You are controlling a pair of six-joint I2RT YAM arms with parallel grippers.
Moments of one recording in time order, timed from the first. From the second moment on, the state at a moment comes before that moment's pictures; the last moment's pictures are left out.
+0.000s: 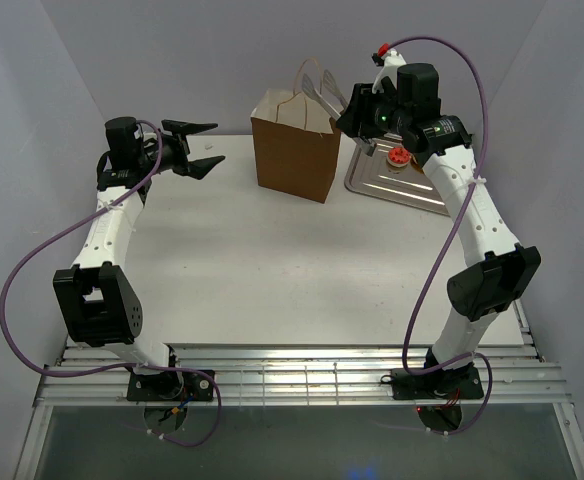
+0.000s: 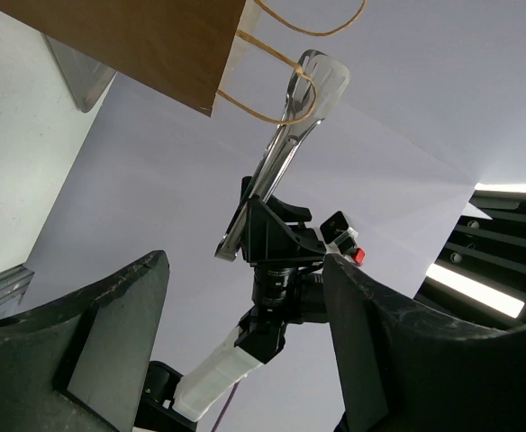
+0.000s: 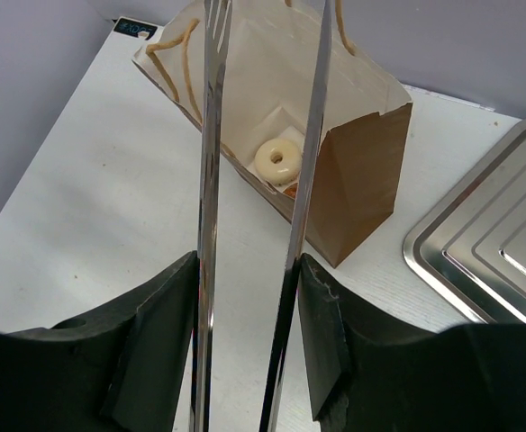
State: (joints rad) left arm 0.07 1.59 1.41 -0.18 0.87 -1.69; right arm 0.35 1.77 2.01 -0.61 -0.30 0.20
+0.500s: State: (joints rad) left arm 0.07 1.60 1.41 -0.15 0.88 -1.71; right arm 0.34 1.73 2.10 -0.63 -0.22 0.25
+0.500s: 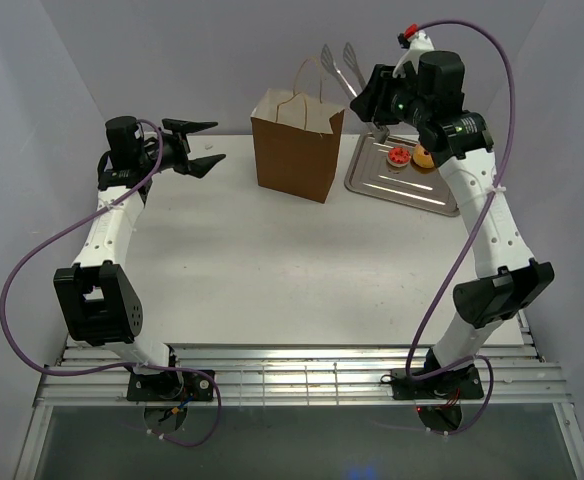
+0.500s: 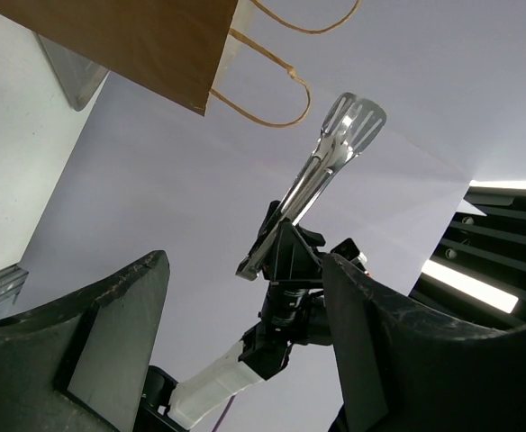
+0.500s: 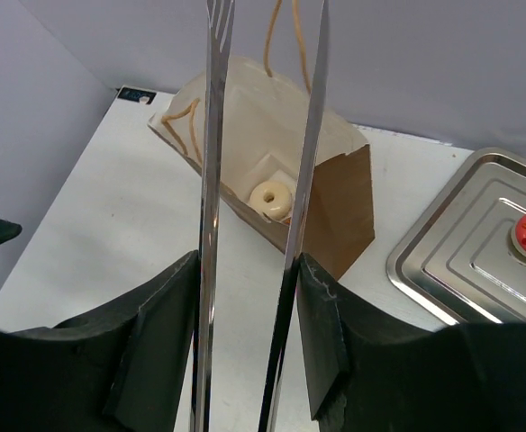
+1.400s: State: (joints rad) left arm 0.07 1.59 1.29 -0.03 0.88 -1.80; right arm 0.06 2.00 2.05 -0.83 -0.11 0.46
